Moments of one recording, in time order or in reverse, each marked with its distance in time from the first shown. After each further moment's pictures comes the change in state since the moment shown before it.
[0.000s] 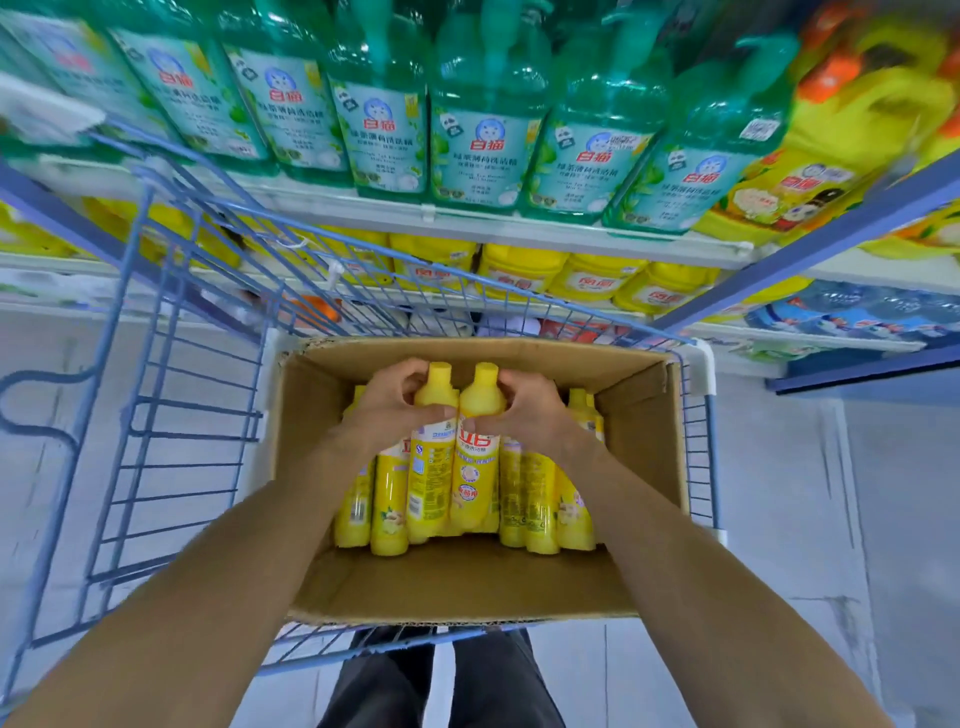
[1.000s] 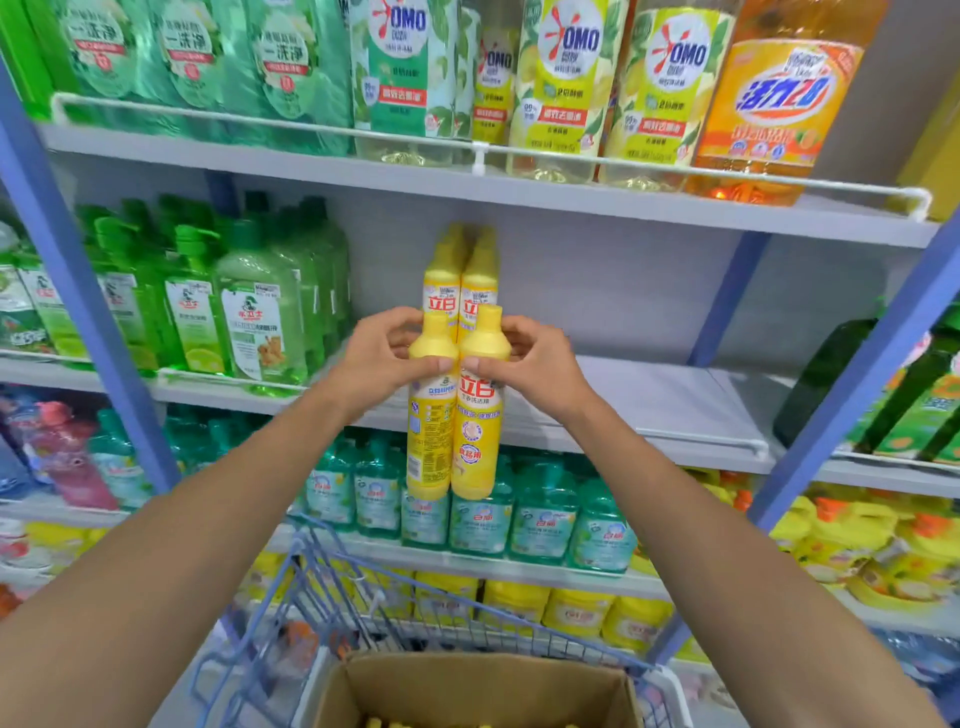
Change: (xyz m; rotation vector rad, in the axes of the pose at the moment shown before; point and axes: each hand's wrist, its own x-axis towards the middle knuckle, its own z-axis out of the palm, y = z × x) left_hand -0.175 0.438 -0.145 0.095 0.334 0.908; right_hand -0.103 -0.445 -0.192 0.108 0.294 -0.855
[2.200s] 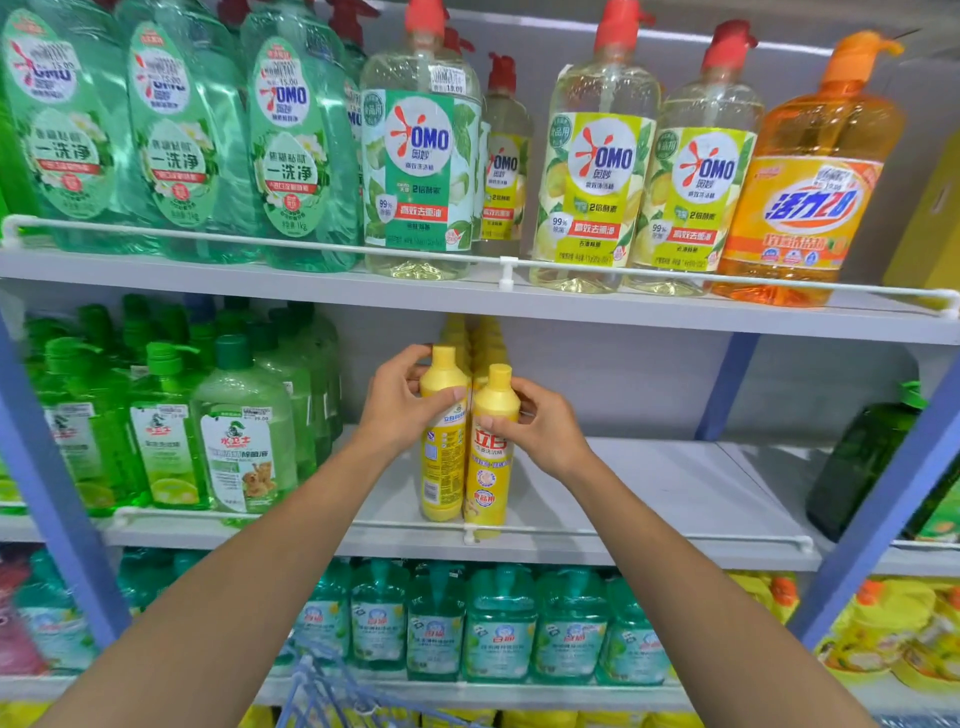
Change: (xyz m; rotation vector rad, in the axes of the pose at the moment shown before) left_hand 0.129 -0.023 -0.025 -0.007 0.127 0.181; right_hand 0.106 0.033 0.008 -0.126 0.105 0.010
